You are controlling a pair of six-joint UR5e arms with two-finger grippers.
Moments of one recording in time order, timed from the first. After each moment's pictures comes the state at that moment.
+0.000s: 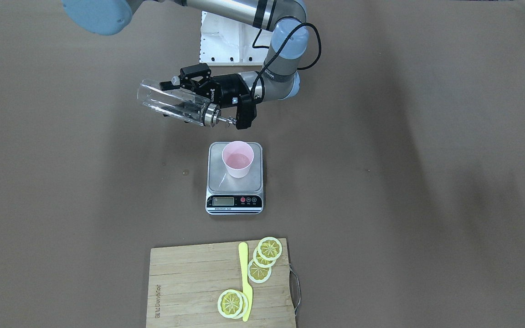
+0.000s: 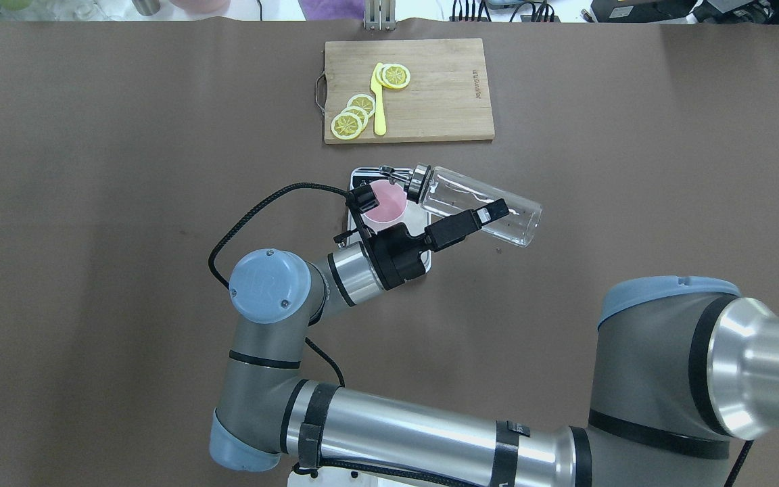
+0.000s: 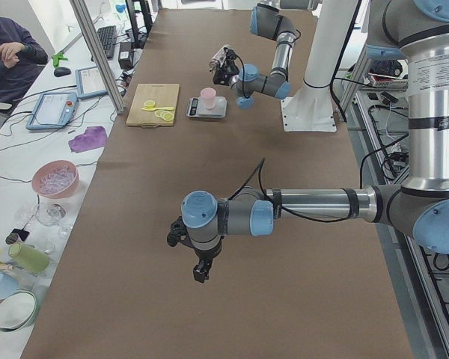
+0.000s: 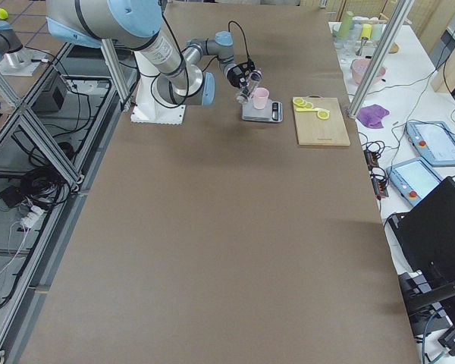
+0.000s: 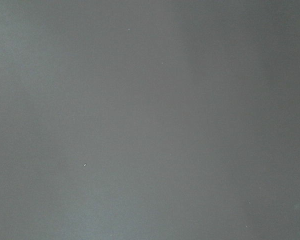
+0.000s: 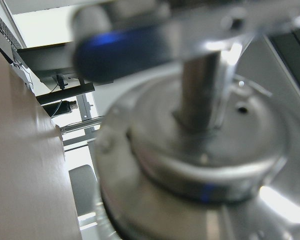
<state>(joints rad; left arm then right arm) -1.56 -1.45 -1.66 -1.58 -2.31 0.36 0.29 -0.32 0.97 -3.11 0.97 1.73</state>
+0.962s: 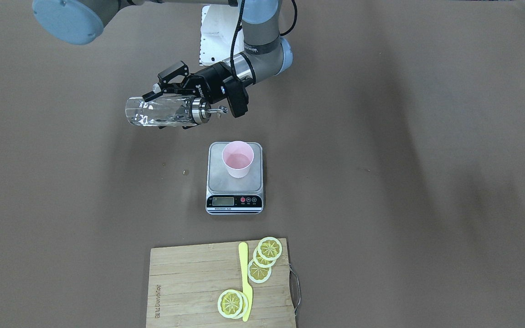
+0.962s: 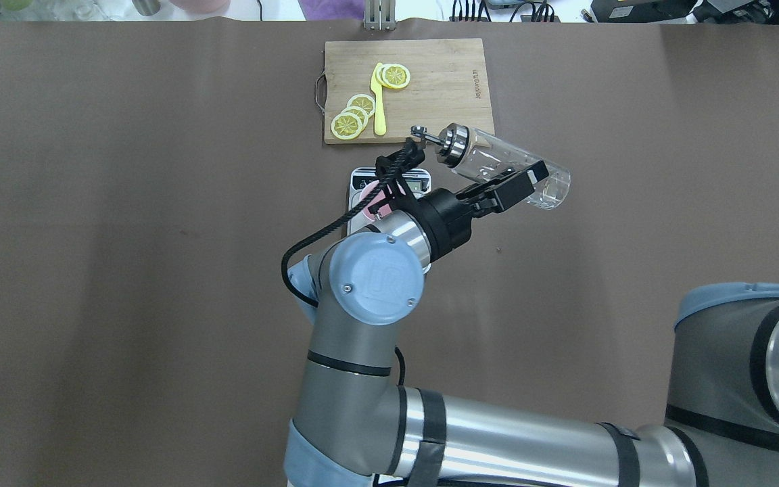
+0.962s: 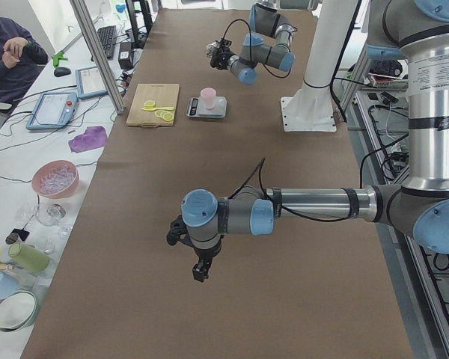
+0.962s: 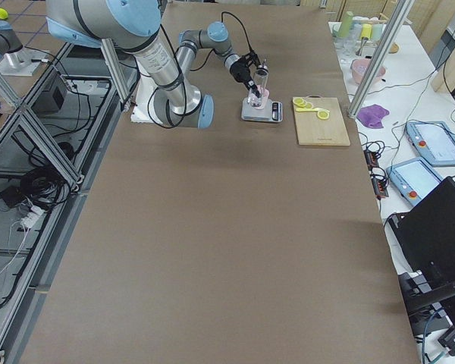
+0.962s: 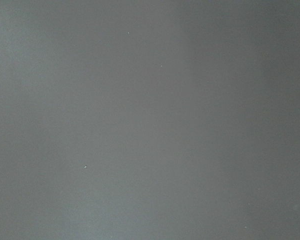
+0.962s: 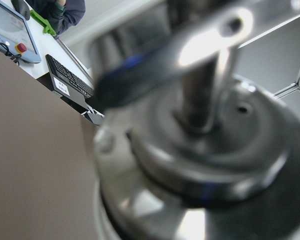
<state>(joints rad) -1.56 -1.45 -1.67 -1.58 -2.31 0.36 0.33 -0.56 1.54 -2.98 0.83 1.61</state>
